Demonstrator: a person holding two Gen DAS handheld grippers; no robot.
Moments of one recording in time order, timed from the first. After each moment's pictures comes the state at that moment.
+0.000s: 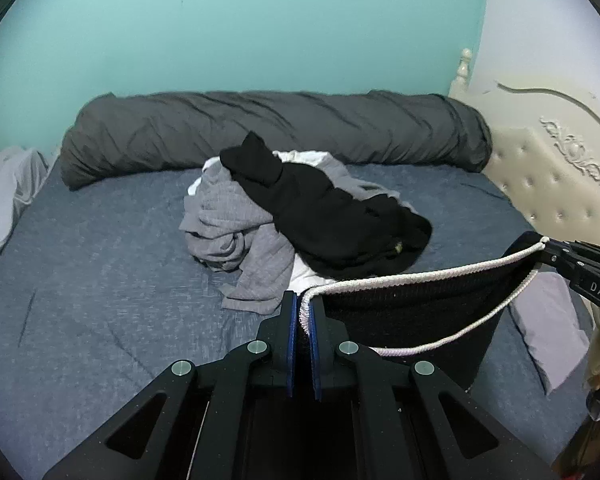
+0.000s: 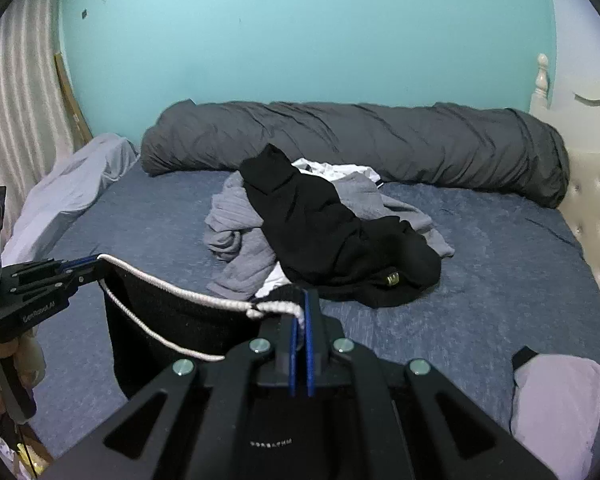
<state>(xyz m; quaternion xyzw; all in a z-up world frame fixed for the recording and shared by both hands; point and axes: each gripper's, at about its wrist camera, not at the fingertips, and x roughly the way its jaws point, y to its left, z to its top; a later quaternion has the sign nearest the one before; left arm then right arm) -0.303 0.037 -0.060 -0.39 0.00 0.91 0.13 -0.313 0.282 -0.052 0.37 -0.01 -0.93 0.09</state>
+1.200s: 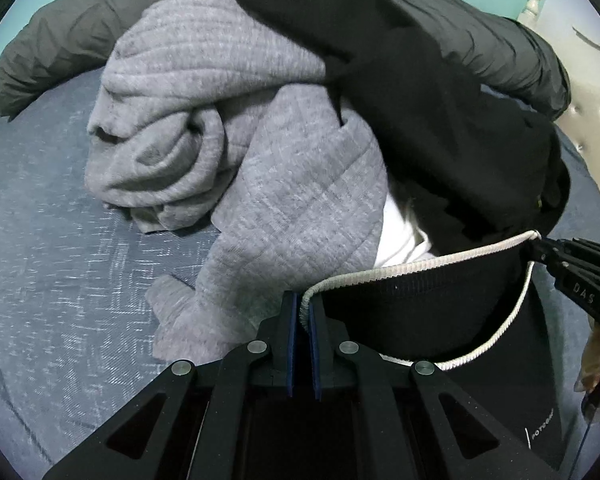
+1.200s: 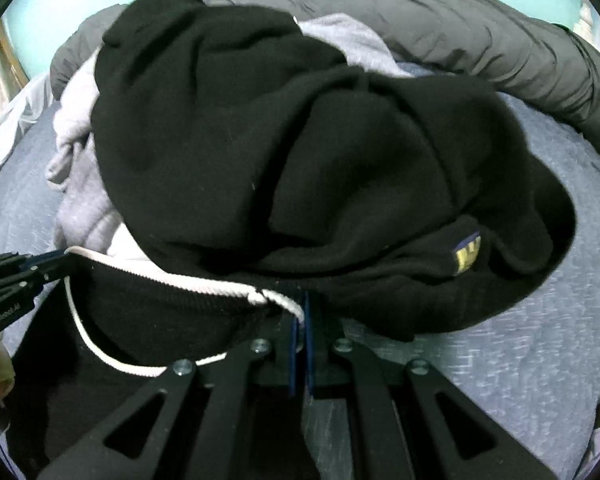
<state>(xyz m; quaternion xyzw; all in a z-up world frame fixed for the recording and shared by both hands) -0.504 0.053 -0.317 -0.51 0.00 0.85 0.11 -0.530 0.291 -0.312 0.50 0.01 -0.86 0.06</state>
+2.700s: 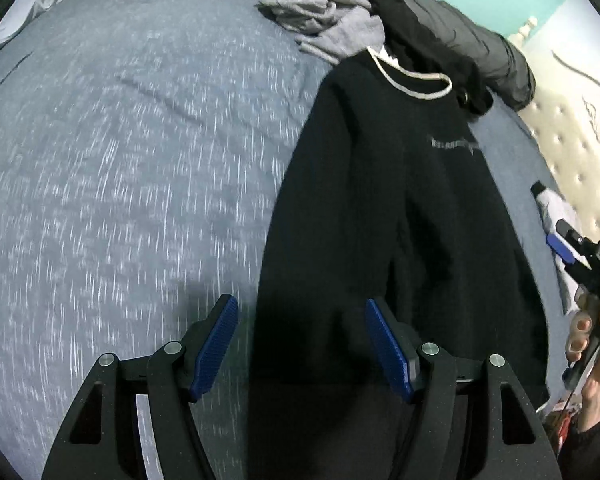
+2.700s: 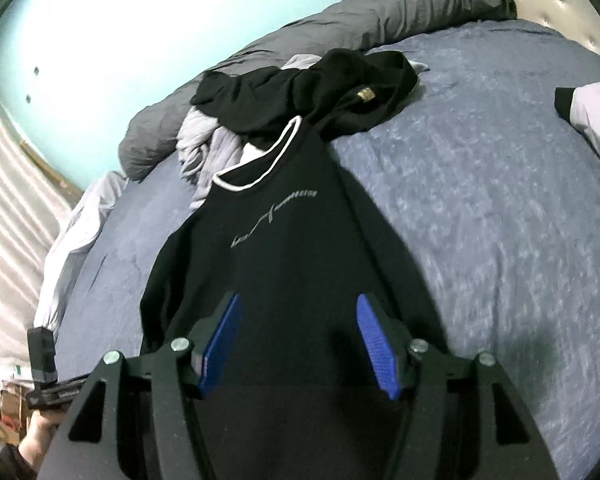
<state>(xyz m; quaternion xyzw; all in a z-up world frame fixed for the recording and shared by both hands) -0.157 -0.096 -0.320 -0.56 -0.11 0.82 0.12 -0.186 0.318 -0.259 0.41 -0.22 -0.88 0.09</state>
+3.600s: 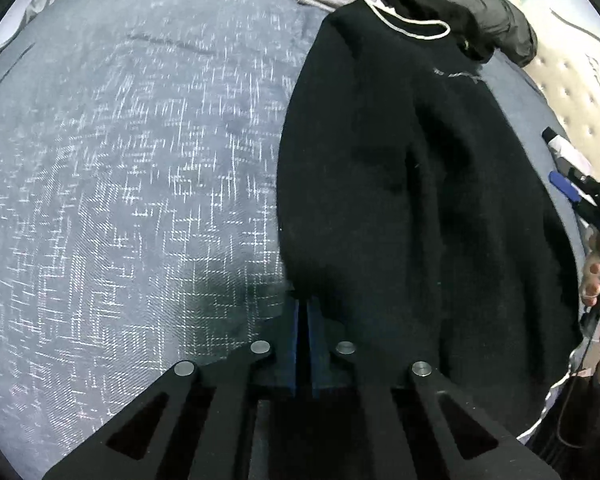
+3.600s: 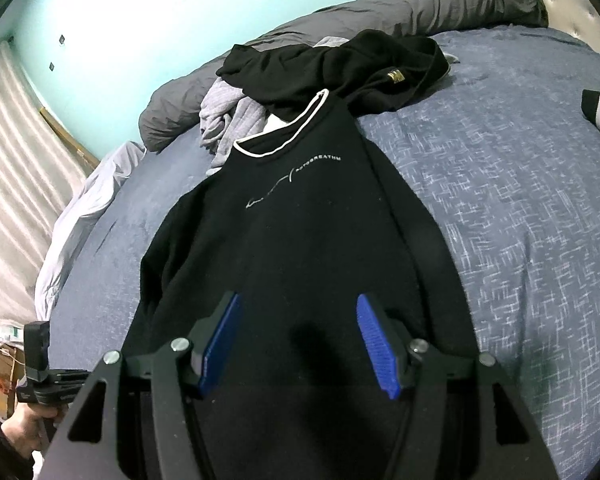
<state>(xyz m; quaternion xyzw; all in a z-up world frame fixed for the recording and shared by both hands) -0.111 -0.096 -0.339 -0.58 -0.05 0.80 0.13 -0.183 0.307 -0.280 0.41 -0.20 -0.88 0.13</state>
